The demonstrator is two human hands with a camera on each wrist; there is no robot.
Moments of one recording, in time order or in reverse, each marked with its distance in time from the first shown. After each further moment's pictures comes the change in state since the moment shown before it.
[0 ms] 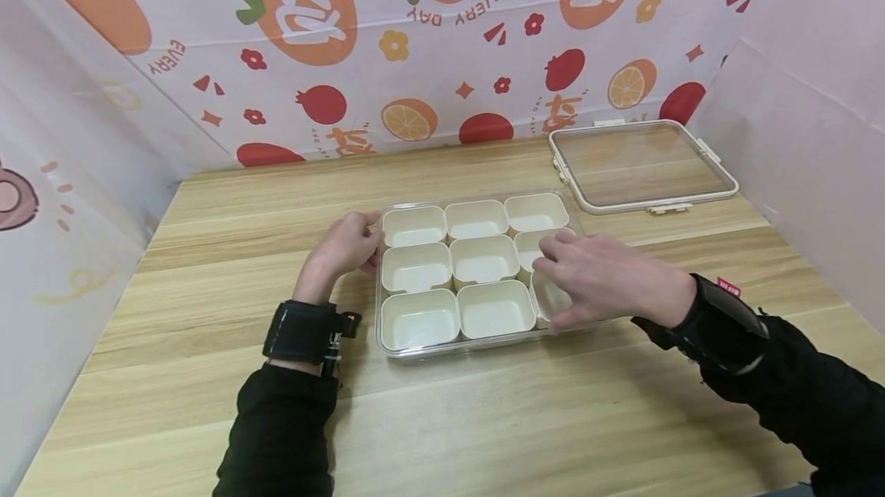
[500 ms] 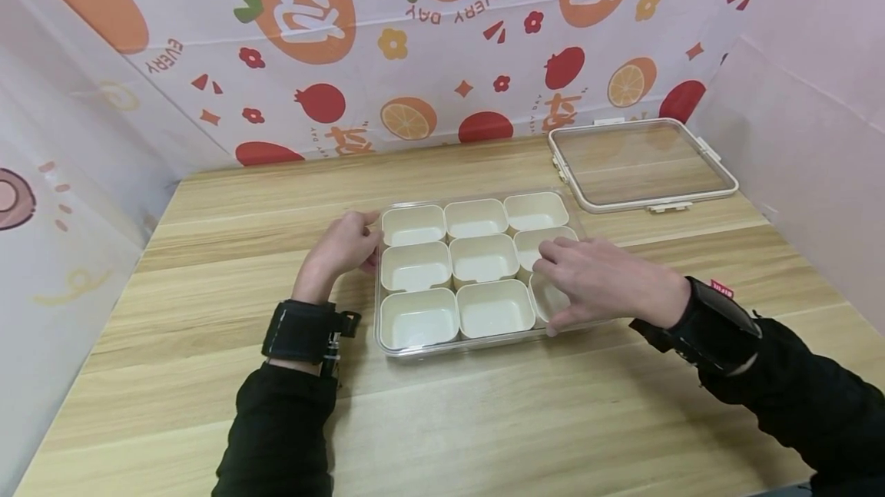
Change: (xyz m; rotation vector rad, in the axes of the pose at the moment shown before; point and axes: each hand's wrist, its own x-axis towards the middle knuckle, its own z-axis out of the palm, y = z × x) left_hand 0.001 0.000 0.000 -0.002 -0.006 -0.008; right_hand -0.003 0.001 0.011 0.070 -0.025 0.027
